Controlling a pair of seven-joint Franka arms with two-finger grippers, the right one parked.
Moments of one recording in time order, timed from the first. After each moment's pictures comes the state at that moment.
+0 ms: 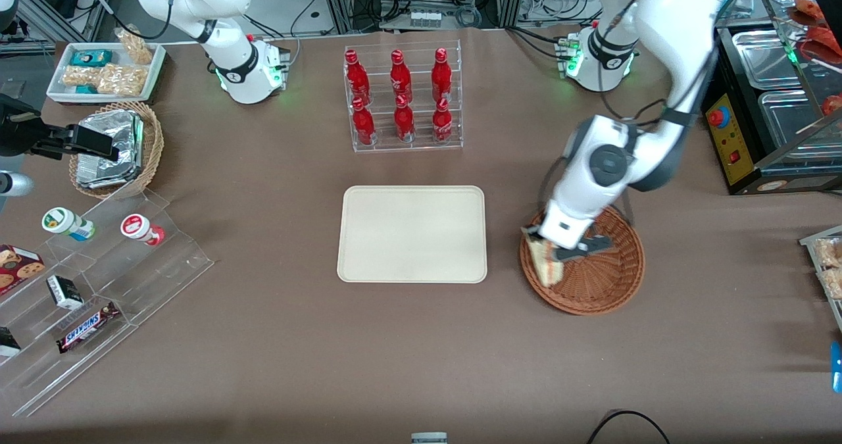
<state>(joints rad) -0.26 0.35 -0.22 -2.02 0.03 2.40 -0.75</state>
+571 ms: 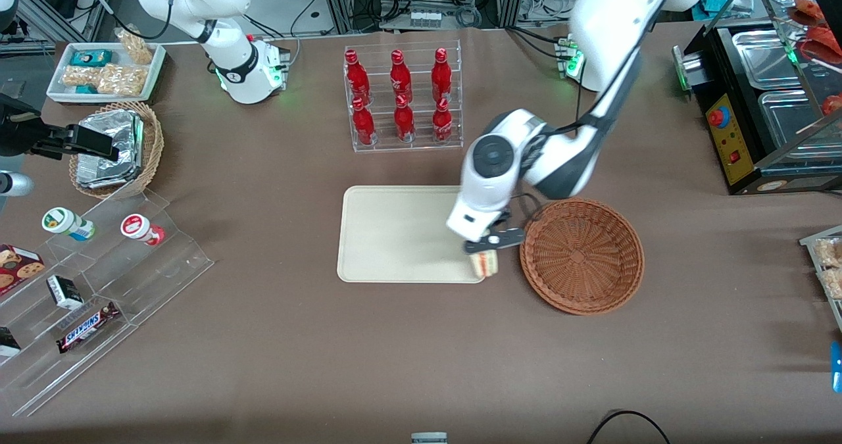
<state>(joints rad) -0.50 0.59 -0.22 -1.64 0.14 2.20 -0.96</state>
